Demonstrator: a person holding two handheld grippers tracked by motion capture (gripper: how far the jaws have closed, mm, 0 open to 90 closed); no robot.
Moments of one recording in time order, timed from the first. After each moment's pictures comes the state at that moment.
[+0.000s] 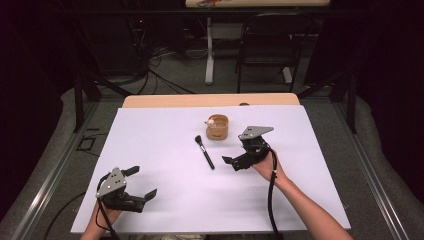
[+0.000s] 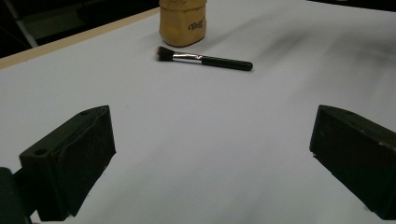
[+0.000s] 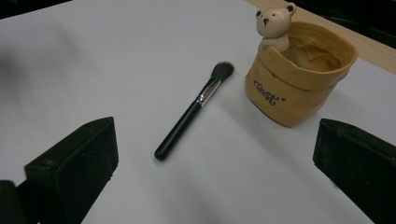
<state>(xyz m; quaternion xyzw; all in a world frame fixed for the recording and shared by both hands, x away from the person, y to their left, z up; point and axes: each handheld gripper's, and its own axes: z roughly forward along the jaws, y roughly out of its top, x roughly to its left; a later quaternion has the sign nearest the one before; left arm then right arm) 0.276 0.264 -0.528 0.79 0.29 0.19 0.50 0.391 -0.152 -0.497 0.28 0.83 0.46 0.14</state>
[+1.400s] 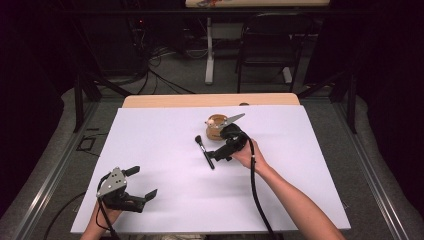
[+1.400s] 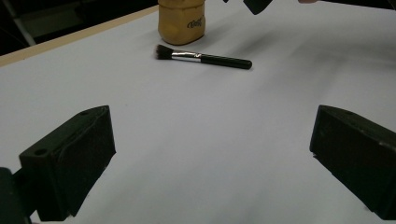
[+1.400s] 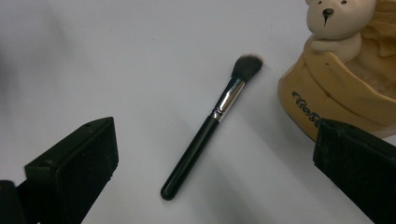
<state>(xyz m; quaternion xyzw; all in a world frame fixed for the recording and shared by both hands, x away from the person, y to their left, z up) 0.276 0.264 -0.528 0.79 0.29 0.19 0.50 0.435 -0.097 -0.503 0.30 0.87 0.39 0.07</state>
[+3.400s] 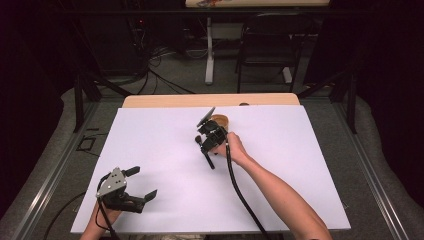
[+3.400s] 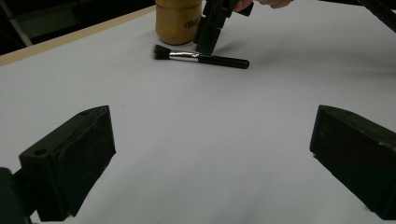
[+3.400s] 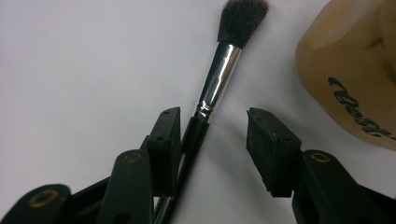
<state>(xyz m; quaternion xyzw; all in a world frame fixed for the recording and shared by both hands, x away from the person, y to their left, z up) 0.276 0.264 -0.528 0.80 0.28 0.19 0.50 0.476 -0.034 -0.522 0.39 0.90 0.19 0.02</state>
